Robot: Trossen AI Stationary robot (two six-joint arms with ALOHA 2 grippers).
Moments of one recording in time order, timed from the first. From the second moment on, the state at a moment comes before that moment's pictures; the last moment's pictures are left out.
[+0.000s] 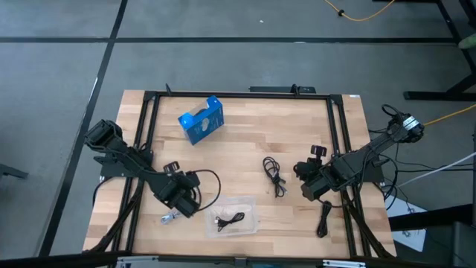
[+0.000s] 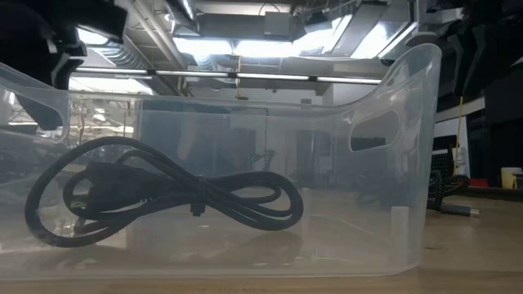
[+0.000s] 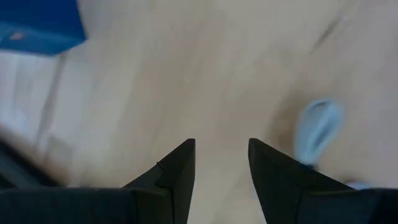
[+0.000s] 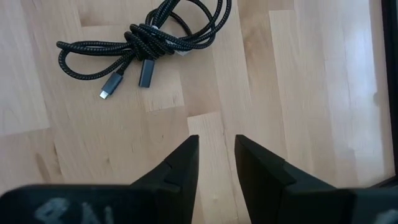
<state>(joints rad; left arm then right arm) -0.60 1.62 1.11 -1.19 -0.36 -1.09 0.57 1.32 1.05 -1.24 0.45 0.70</state>
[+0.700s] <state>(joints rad) -0.48 1.61 1.05 -1.00 -0.03 -0.99 0.57 1.32 1.05 -1.24 0.50 0.70</state>
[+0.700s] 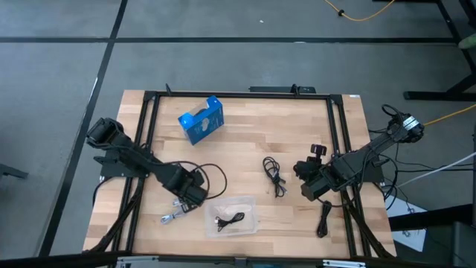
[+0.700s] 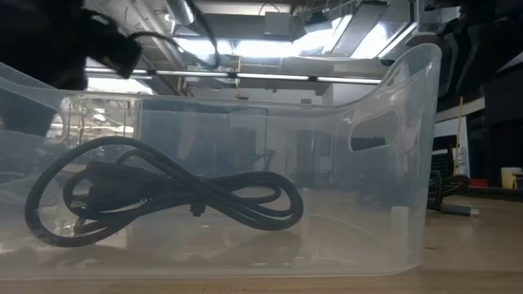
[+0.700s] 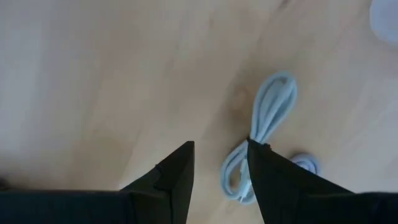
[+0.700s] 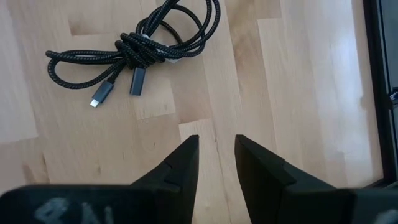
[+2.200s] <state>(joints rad) -0.58 1.61 1.05 -0.85 -0.09 -1.04 0.57 1.32 1.05 -1.22 0.50 0.70</state>
